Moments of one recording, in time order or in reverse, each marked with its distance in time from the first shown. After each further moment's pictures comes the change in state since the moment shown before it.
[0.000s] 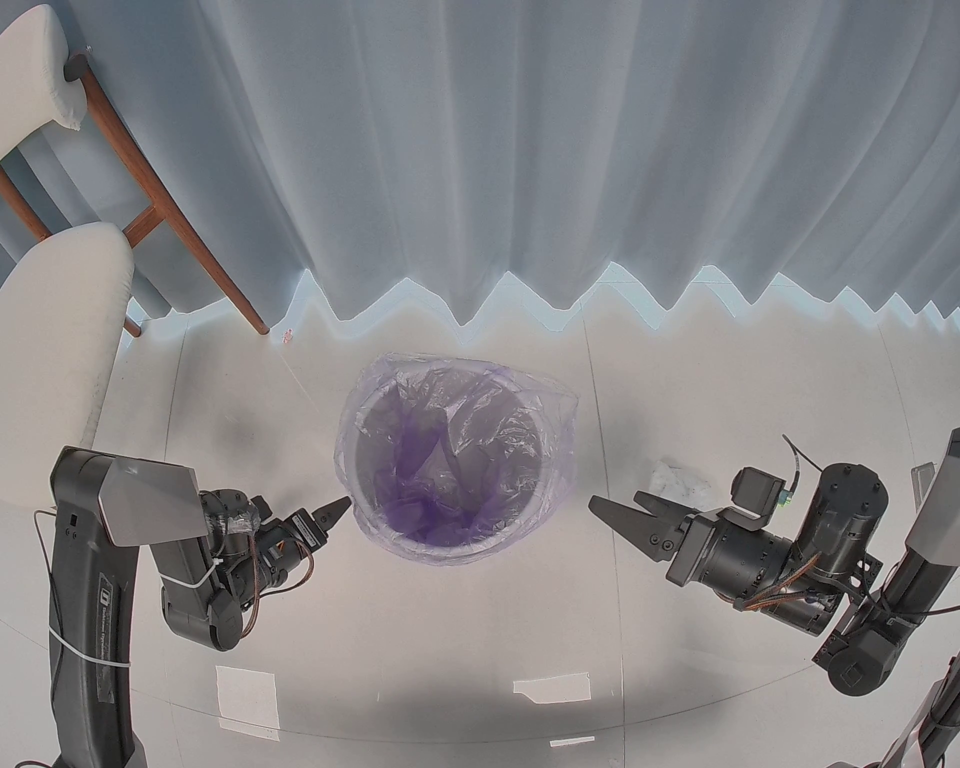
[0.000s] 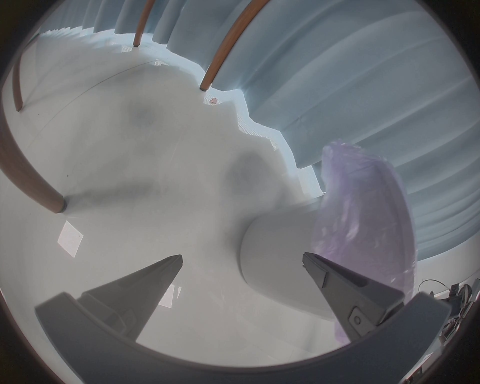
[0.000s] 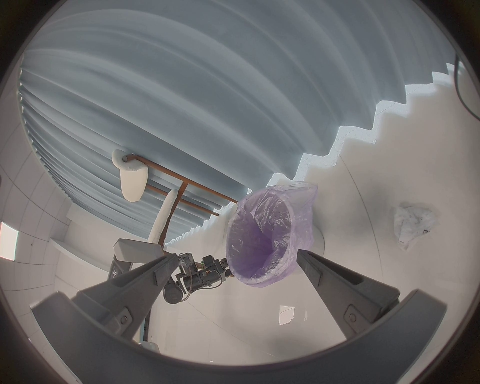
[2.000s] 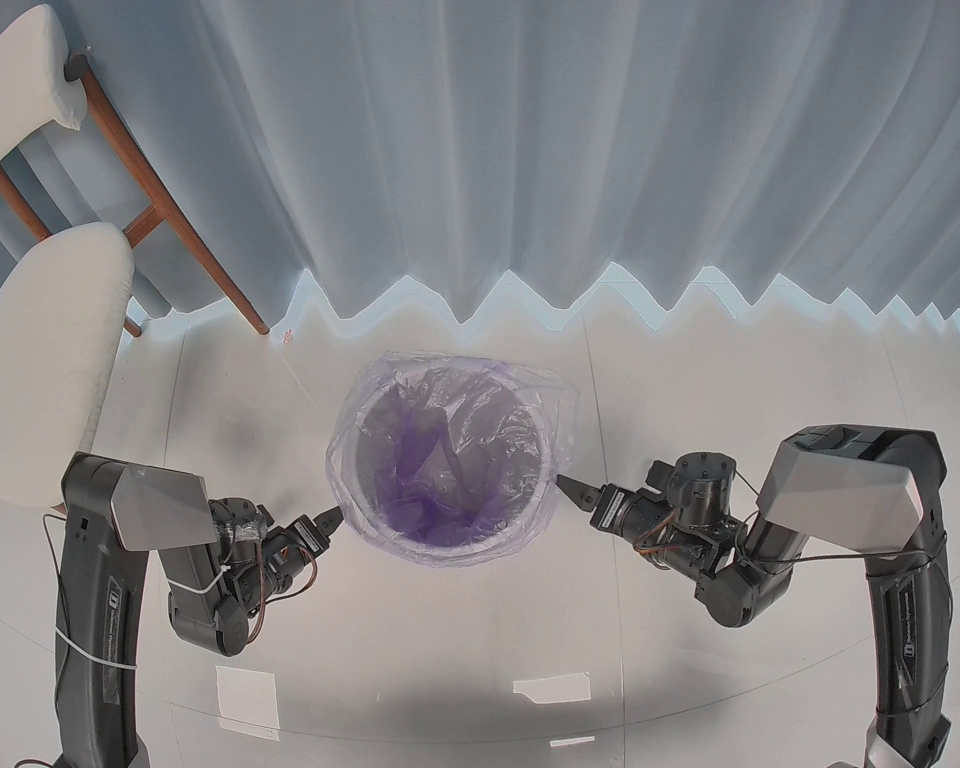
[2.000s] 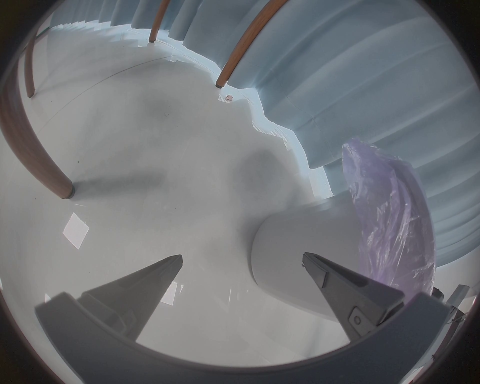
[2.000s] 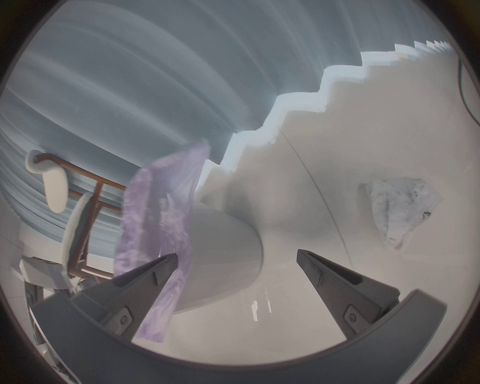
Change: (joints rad) left arm -0.010 0.040 -0.009 -0.004 0.057 -0.043; right arm -0.127 0.507 -0.586 0.269 -0.136 0.041
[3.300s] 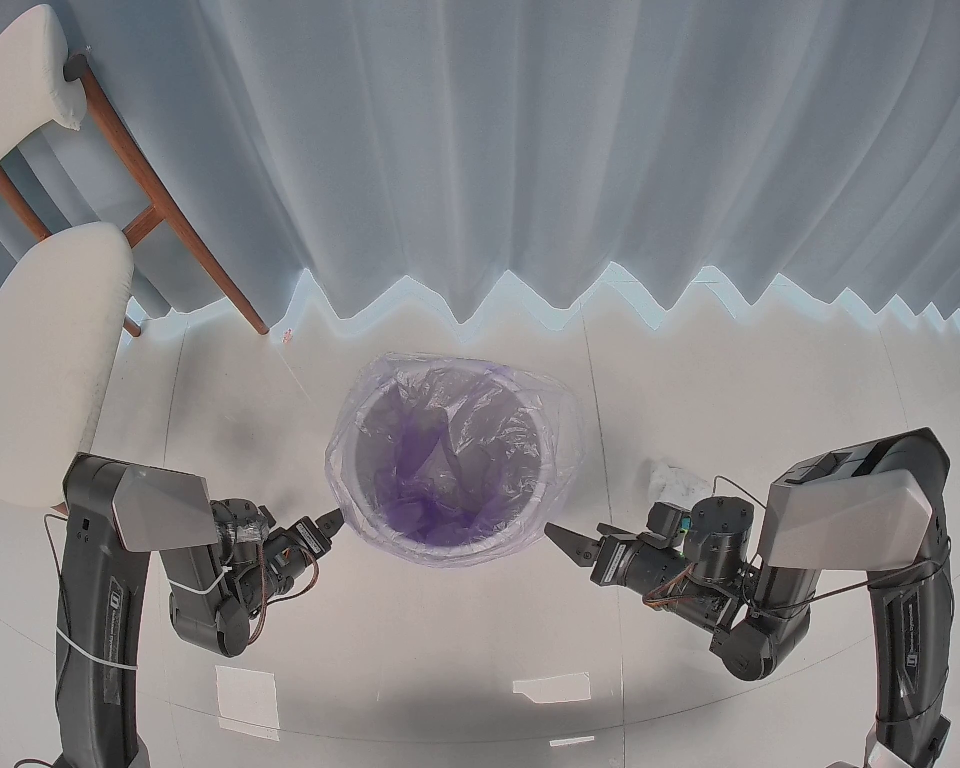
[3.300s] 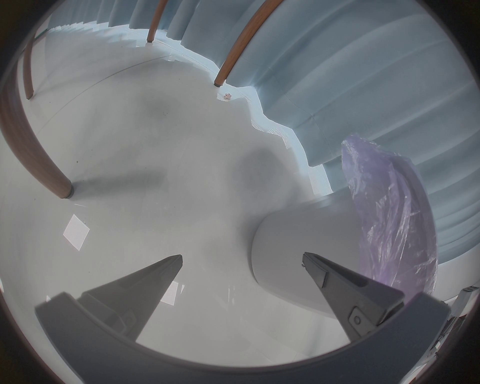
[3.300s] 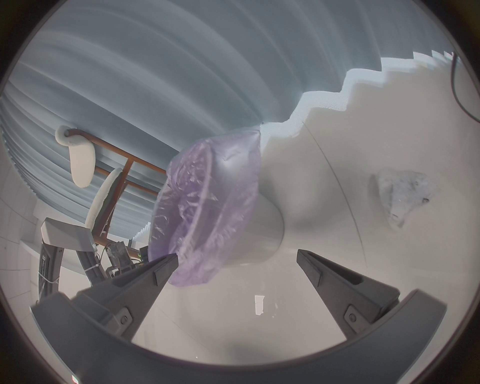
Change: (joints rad) left arm -0.004 0.004 -0.001 0.000 0.001 0.011; right arm 0.076 -0.034 0.285 -0.269 0.045 -0.073
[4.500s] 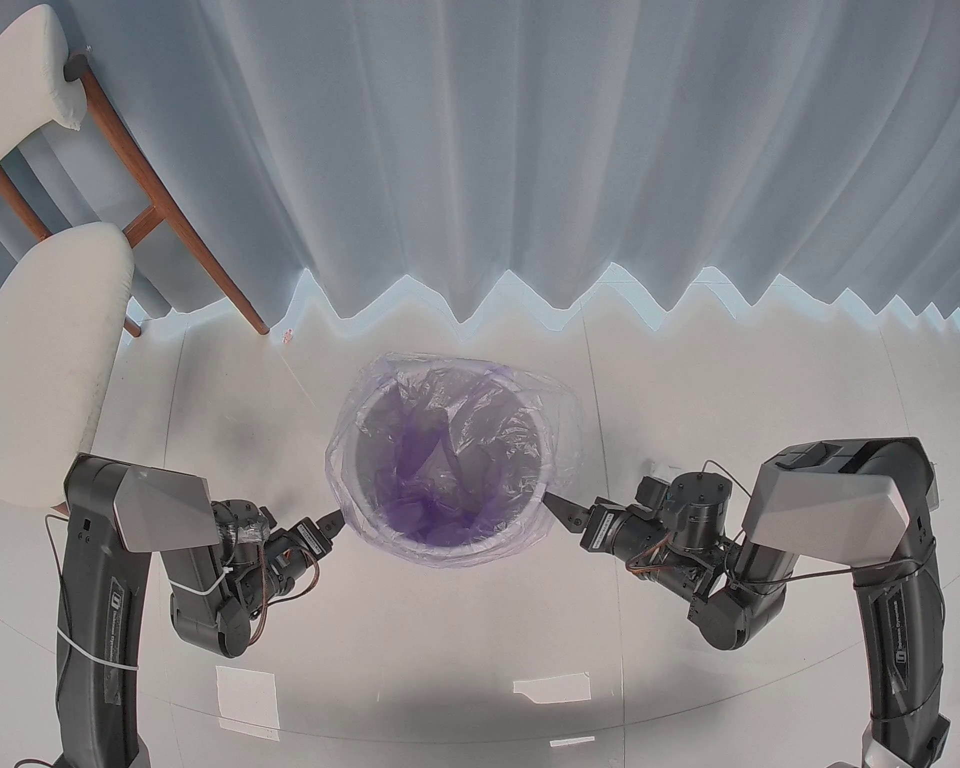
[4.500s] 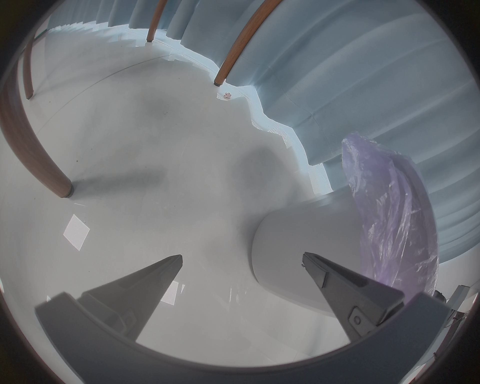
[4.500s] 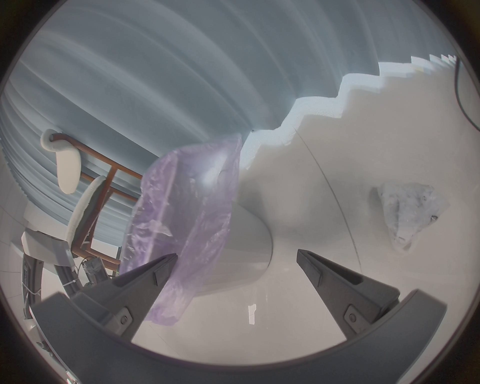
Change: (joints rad) left arm -0.002 0.002 0.000 0.000 0.000 0.002; right arm -0.039 0.067 -0.228 0.129 -0.037 -0.008
